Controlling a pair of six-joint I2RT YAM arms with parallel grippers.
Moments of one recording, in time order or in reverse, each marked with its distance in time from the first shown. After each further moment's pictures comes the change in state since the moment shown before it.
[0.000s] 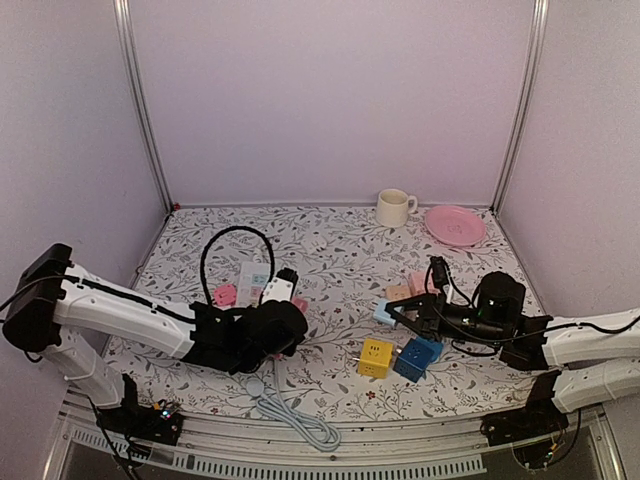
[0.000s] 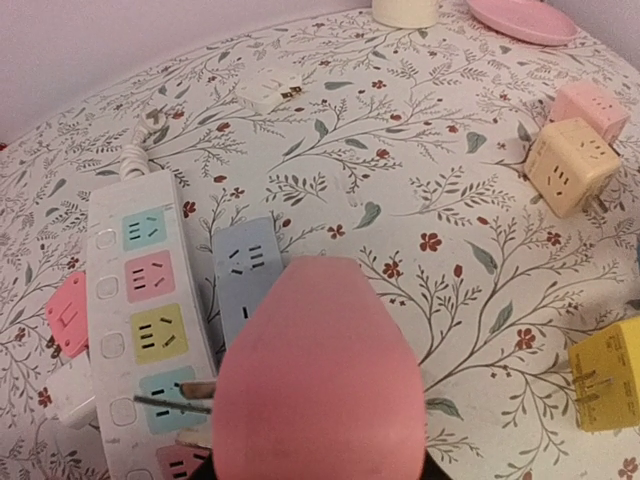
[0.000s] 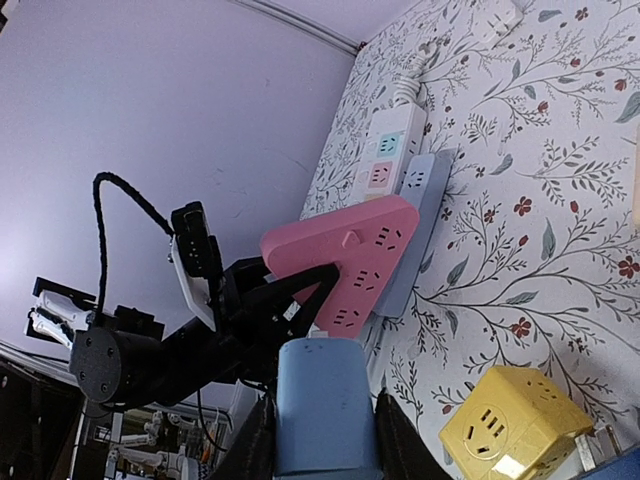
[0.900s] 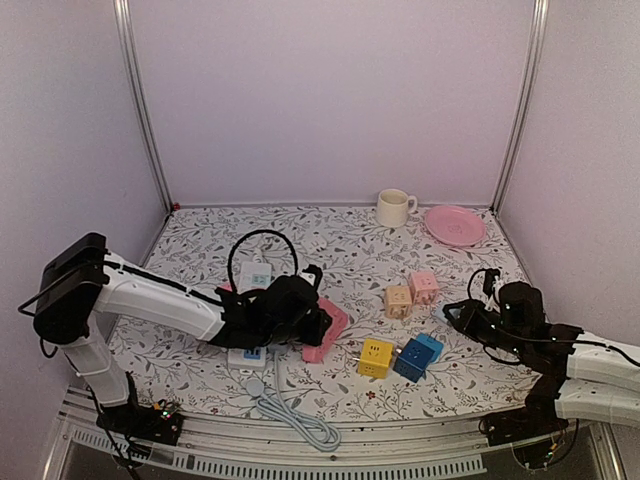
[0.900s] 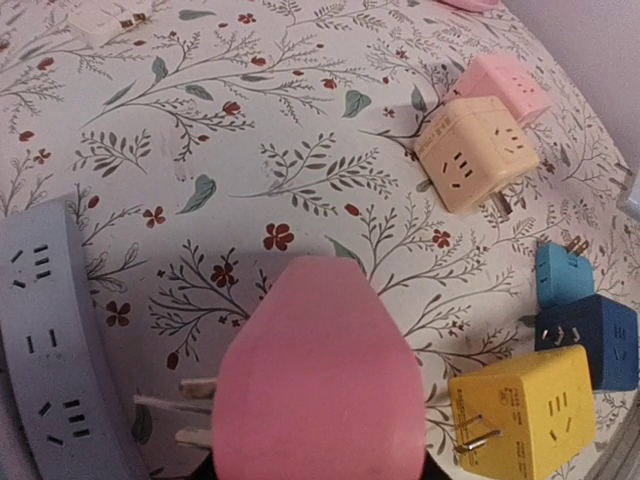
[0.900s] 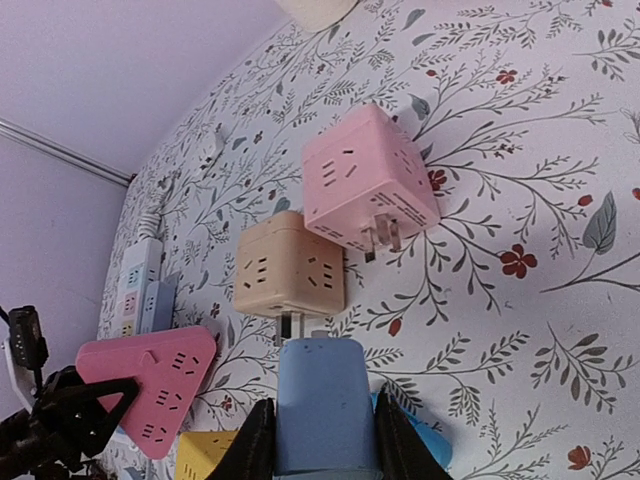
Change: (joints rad) left arm 0.140 0.171 0.085 0.191 0.464 -0.065; right arm -0.219 -0.331 -0.097 -0.538 0.369 -0.131
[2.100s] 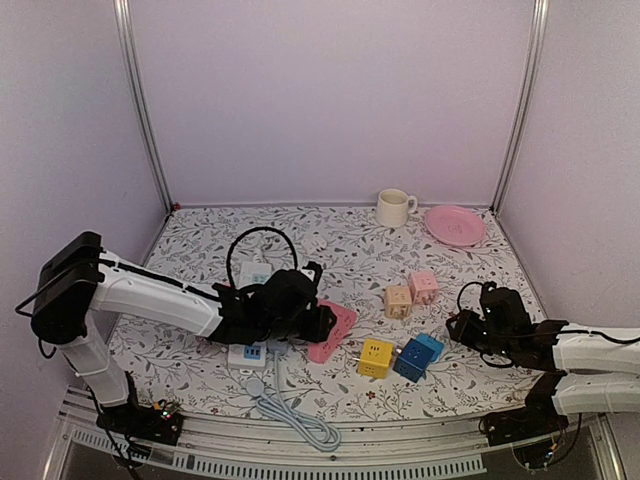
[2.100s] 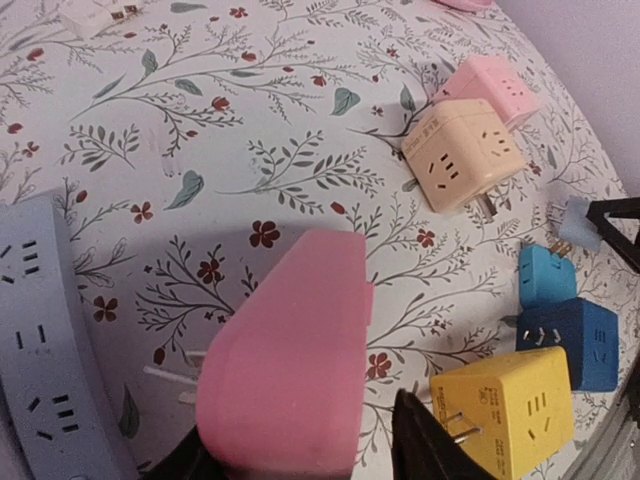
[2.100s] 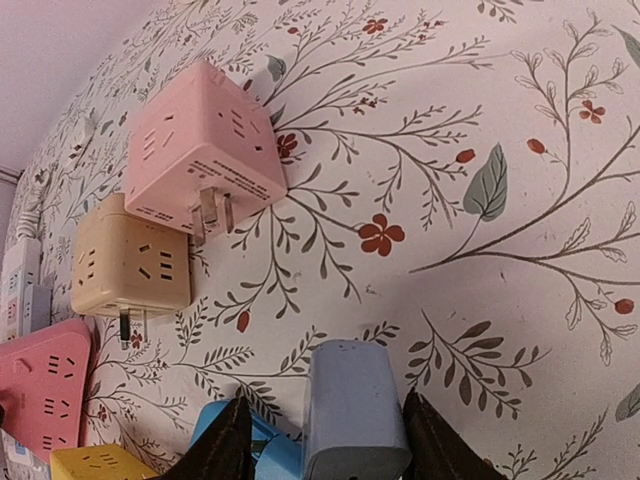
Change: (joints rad) left arm 0.014 -0.001 0.019 -0.016 0.054 -0.018; right arm -0.017 0.211 0.004 -0.053 0.119 -0.021
